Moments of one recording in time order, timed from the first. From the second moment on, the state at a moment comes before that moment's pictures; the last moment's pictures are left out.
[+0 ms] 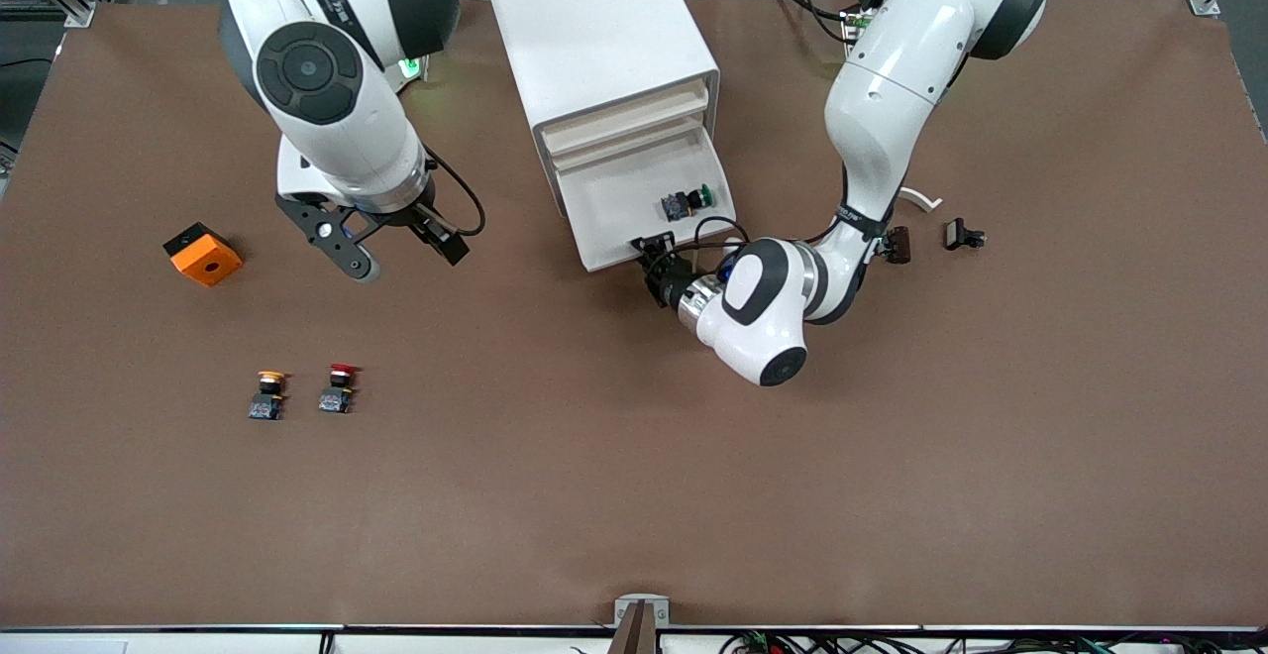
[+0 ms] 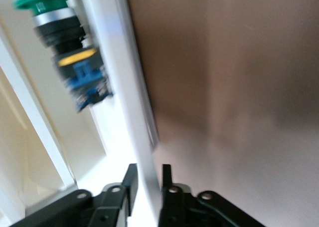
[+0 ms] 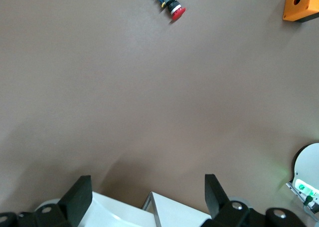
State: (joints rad) left arm -0.53 0.94 -0.03 -1.27 -0.91 1.69 -2.05; right arm 0.55 0.23 -0.05 -1.53 -0.02 1.59 1.27
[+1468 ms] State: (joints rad) left arm -0.53 0.60 0.14 -1.18 -0.09 1.64 -1.20; right arm 0.89 0.55 -0.04 -1.40 0.04 1.86 2.03
